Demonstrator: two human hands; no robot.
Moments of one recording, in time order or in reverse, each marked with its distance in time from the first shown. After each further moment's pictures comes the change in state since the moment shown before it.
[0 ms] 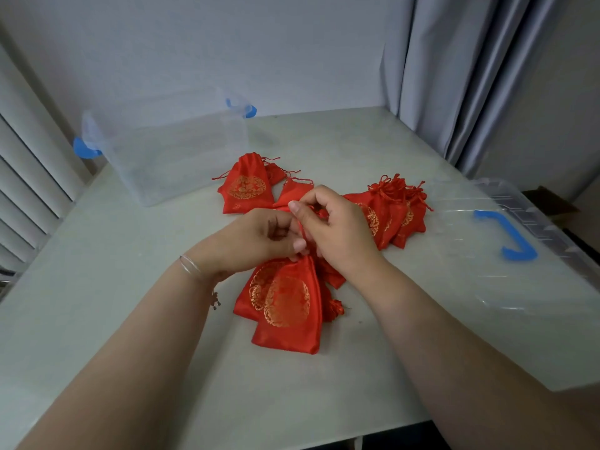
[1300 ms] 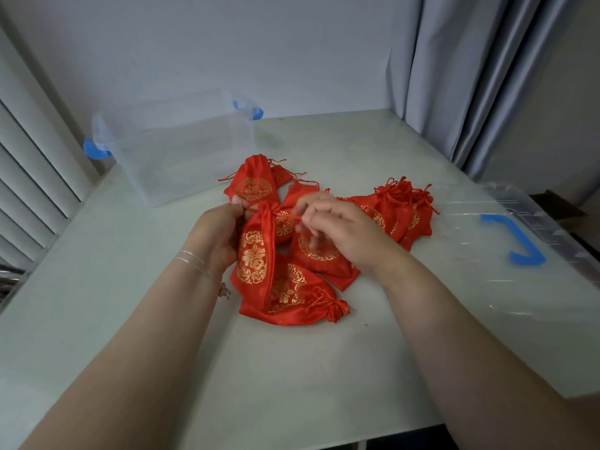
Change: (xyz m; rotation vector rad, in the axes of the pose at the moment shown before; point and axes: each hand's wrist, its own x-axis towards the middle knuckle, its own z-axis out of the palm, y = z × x) left_hand 0.018 -0.030 -0.025 -0.881 0.676 -0.395; right_hand 0.005 -0.010 -0.017 0.349 -0.403 0.146
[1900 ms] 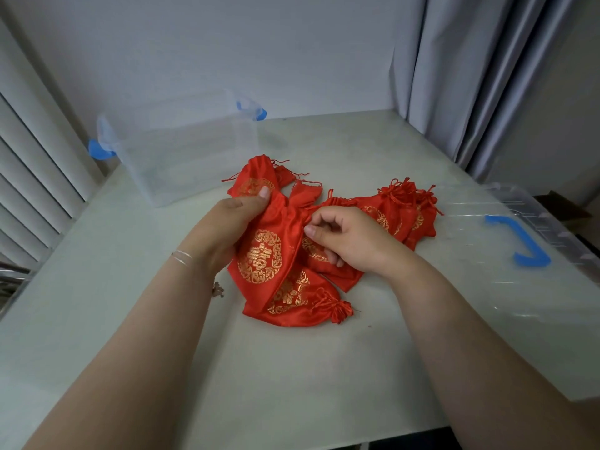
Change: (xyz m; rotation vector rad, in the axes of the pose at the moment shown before) left_hand -0.016 0.007 0.000 0.460 -0.153 0.148; right_hand 0.001 0.008 -0.006 -0.359 0.039 0.094
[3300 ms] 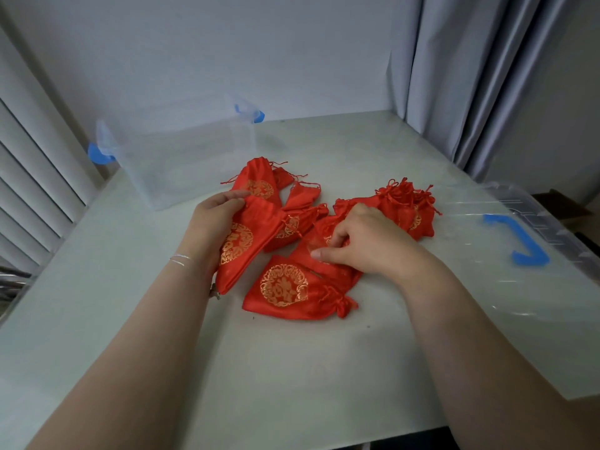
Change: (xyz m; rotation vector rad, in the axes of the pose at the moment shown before) left_hand 0.008 -0.003 -0.010 -0.096 0.296 0.092; right_hand -0.006 0.008 -0.017 -0.673 -0.004 0.205
